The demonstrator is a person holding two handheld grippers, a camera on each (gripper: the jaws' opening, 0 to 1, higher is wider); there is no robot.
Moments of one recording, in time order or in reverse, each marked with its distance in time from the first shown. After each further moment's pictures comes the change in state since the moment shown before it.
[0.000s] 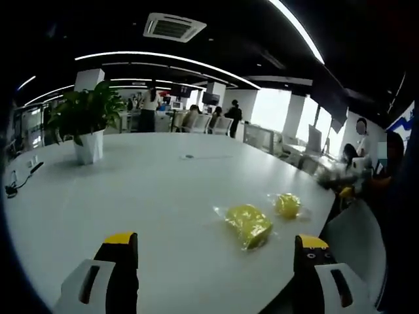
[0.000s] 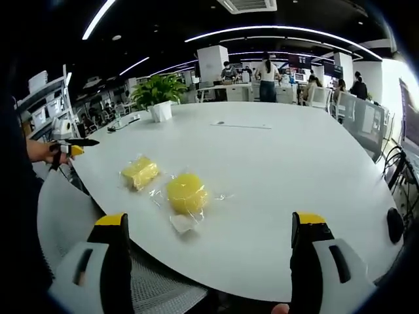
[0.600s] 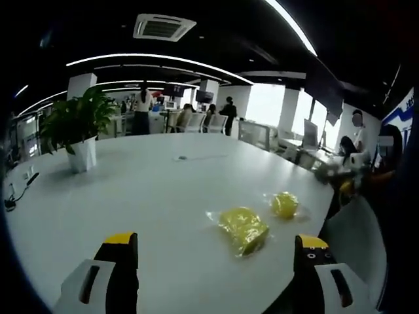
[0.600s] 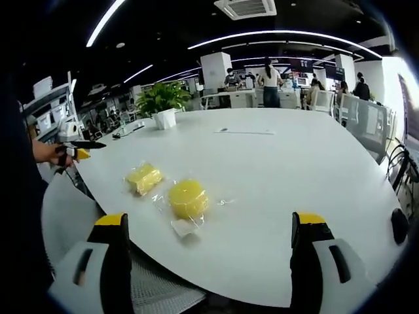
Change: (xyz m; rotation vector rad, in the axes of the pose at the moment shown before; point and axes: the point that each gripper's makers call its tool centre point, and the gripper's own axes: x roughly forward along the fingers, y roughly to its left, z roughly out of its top) left arm 0.011 -0.013 0.010 0.039 0.012 -0.019; right arm -0.004 -0.003 0.006 0.006 -0.055 0.041
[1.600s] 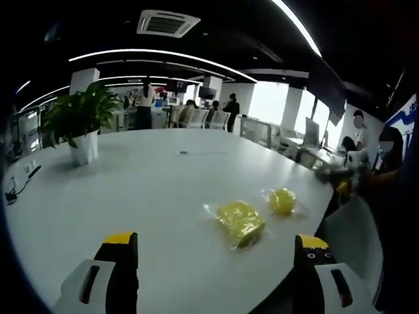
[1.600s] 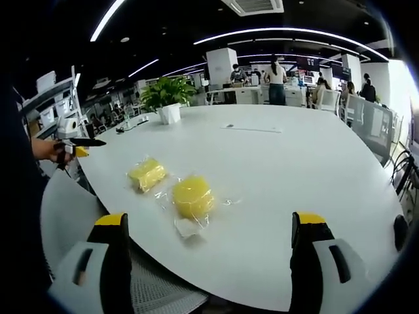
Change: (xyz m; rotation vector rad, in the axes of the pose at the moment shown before) left arm -0.006 -0.004 -0.011 -0.026 0.022 0.012; right arm 0.012 0.008 -0.003 -0.024 0.041 0.028
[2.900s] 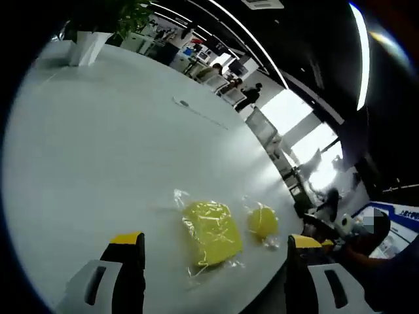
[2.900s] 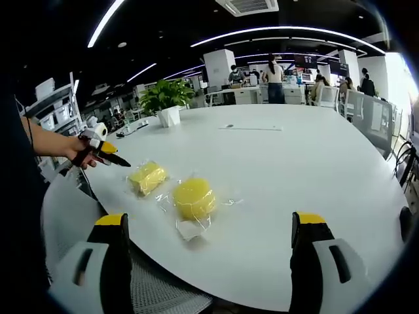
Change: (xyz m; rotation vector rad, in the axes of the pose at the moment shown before) left arm 0.112 -0.021 -0.018 -0.524 0.216 -0.175; right arm 0.006 0.001 -0.006 0.045 -0.012 0.008
